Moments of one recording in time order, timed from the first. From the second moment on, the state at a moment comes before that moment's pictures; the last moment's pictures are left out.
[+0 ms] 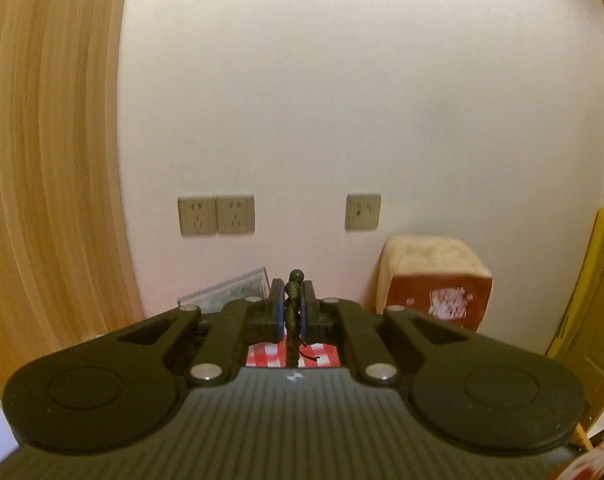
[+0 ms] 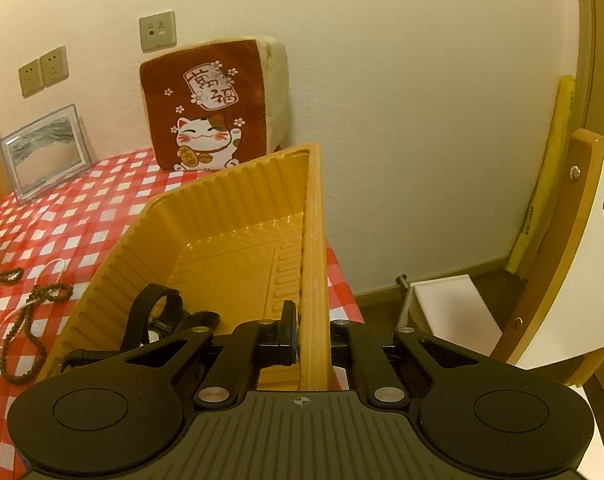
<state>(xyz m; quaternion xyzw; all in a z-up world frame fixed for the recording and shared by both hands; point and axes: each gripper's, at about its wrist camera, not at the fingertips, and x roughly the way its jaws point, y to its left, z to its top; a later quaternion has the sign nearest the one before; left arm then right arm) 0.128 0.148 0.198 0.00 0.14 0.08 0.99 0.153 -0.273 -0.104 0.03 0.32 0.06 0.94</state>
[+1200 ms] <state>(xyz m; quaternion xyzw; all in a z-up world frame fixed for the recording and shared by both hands) 0.136 0.006 0.261 -0.02 0.06 -0.21 0.98 0.156 -0.265 -0.099 0.02 0.32 0.08 0.95</state>
